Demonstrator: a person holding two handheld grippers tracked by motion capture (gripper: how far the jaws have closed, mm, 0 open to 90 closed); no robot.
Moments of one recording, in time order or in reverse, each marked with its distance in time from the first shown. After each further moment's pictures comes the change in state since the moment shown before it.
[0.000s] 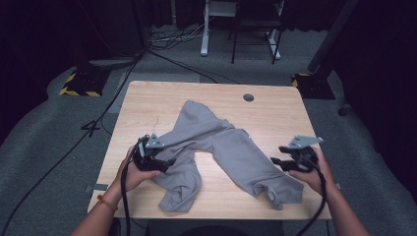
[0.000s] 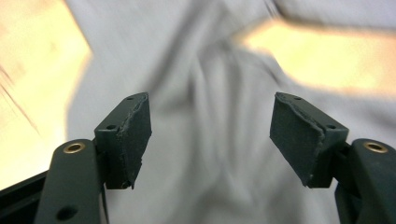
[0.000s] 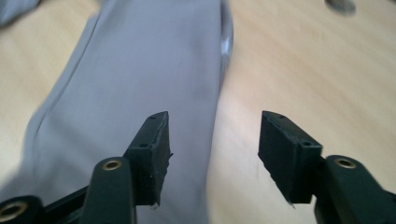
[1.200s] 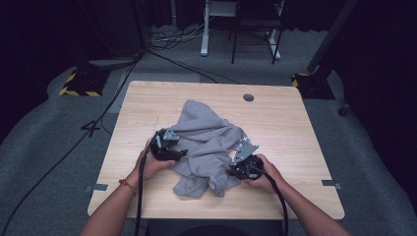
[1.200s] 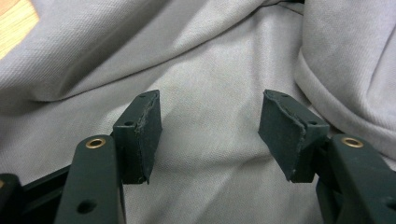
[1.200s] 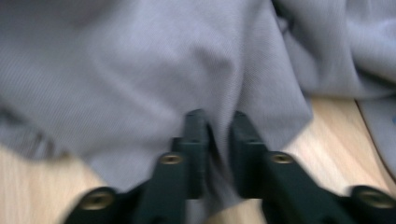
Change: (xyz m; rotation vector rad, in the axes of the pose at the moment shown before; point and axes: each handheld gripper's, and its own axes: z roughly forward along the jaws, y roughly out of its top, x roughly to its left) left arm 0.015 0.005 0.069 0.005 -0.022 0.028; right arm 0.092 0.034 0.101 0.081 0.305 -0.233
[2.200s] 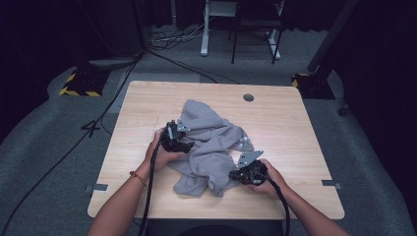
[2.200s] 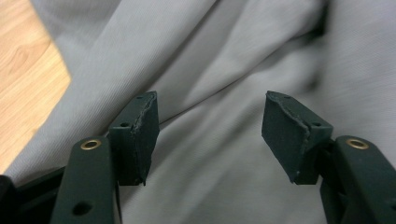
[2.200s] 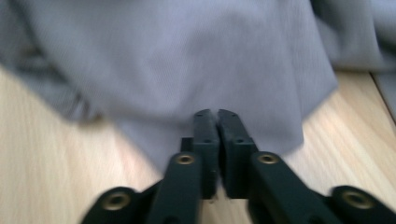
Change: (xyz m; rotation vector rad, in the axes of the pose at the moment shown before) left arm -0.008 0.042 0.012 0.064 0.105 0.039; right arm 0.012 -0.010 -0.008 -0.008 0.004 0.016
